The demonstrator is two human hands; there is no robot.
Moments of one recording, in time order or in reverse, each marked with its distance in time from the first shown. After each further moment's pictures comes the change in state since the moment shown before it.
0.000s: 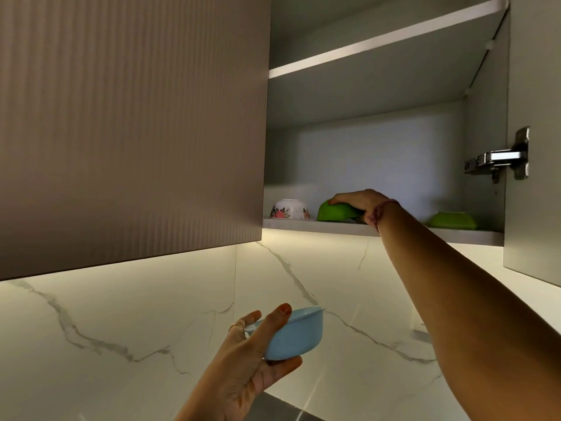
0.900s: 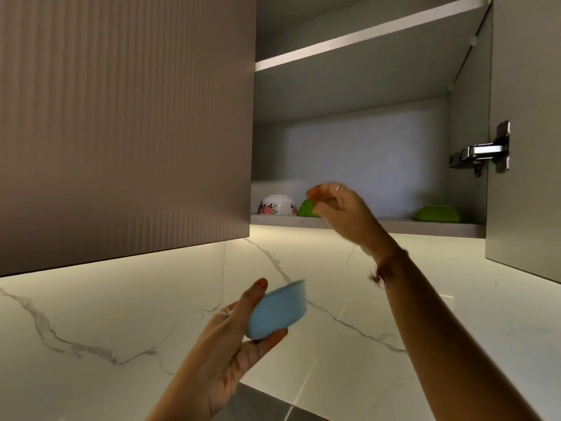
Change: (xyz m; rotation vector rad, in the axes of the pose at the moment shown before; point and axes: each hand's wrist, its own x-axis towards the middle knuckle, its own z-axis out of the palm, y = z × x) left_hand -0.010 0.019 0.009 -0.117 -0.024 0.026; right_hand -0.077 0.013 0.021 -0.048 0.019 -0.610
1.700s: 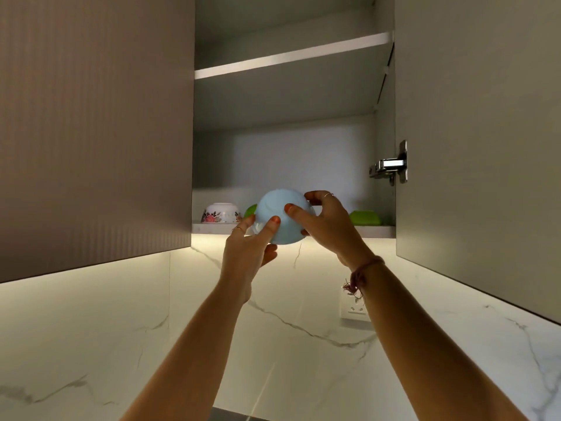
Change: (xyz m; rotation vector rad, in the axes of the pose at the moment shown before) left_hand 0.081 0.006 0.116 0.419 -0.061 0.529; right_hand -0.029 0.010 -0.049 -0.092 0.258 0.121
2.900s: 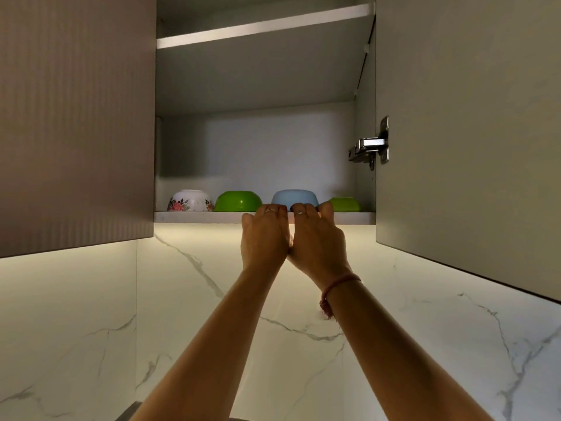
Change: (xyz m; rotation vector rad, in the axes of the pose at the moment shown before) left_hand 0.023 -0.039 0.070 0.958 0.051 0.551; right_hand -0.028 0.050 0.005 -0.863 0.096 -0.190
